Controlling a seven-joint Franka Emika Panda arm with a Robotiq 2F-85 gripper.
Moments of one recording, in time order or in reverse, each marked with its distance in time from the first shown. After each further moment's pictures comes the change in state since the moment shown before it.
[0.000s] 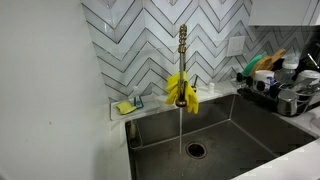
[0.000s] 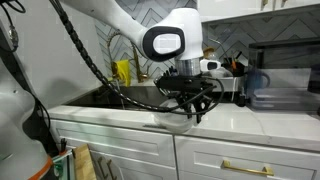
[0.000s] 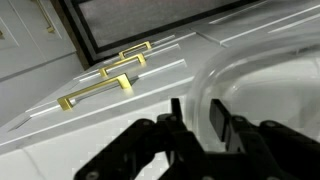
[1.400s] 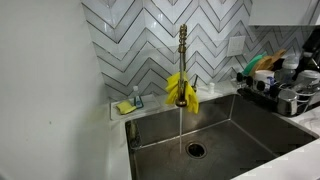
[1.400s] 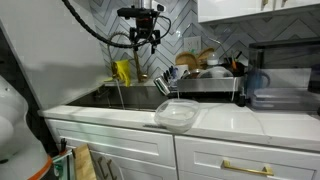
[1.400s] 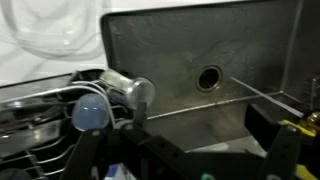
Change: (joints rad) arm 0.229 -0.187 0.236 0.400 0.225 -0.685 0.174
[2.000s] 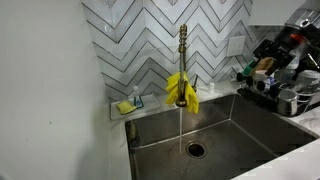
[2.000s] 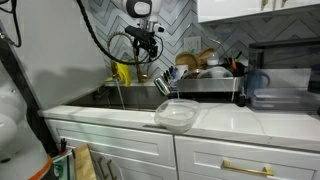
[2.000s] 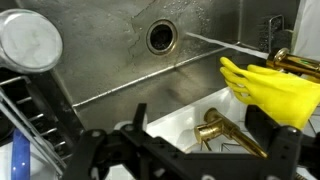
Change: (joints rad) arm 0.044 0.171 0.054 0.025 0.288 0.194 0.087
